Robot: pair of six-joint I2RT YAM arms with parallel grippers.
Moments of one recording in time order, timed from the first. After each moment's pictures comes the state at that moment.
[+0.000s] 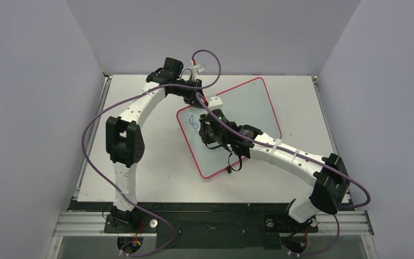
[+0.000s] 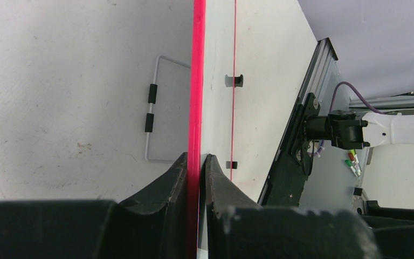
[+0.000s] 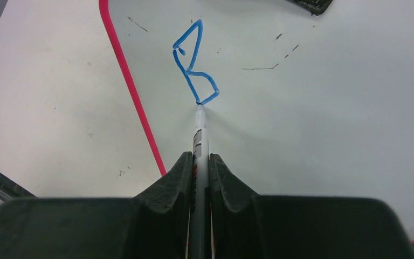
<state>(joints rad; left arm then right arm) -0.36 2.11 1.99 -0.77 0.89 -0.08 0.93 1.53 1.27 -0.37 0.27 0.46</state>
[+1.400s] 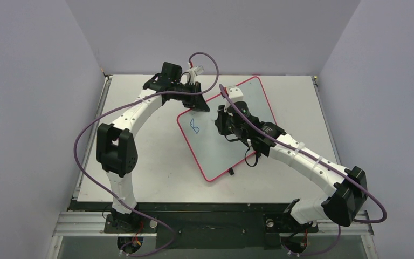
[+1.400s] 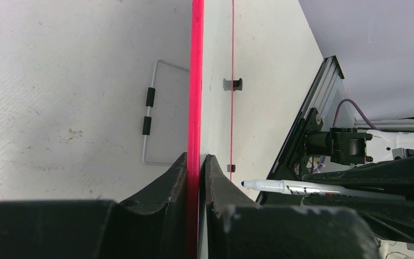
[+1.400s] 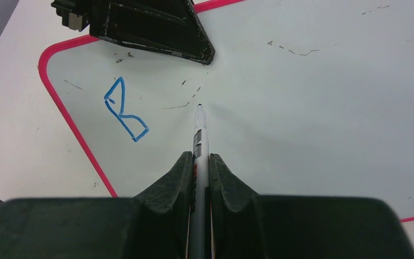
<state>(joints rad) -0.38 1.94 1.76 -0.60 0.79 -0.20 0.80 1.36 1.21 -0.38 0.22 0.36</state>
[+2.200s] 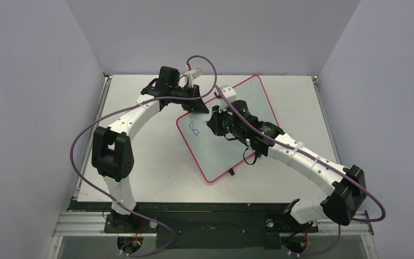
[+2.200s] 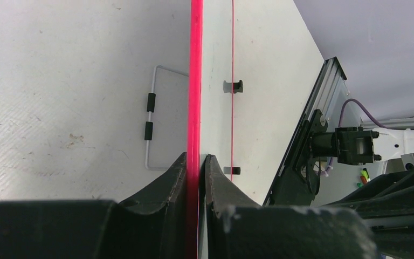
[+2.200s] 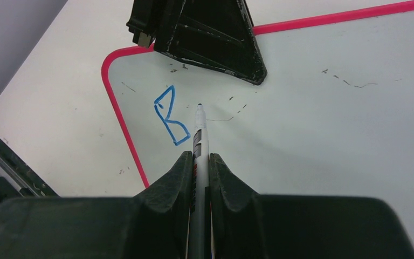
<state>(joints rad) -0.38 1.87 1.63 -0.47 0.80 -0.21 0.80 1.37 1.21 -0.30 0.07 0.30</state>
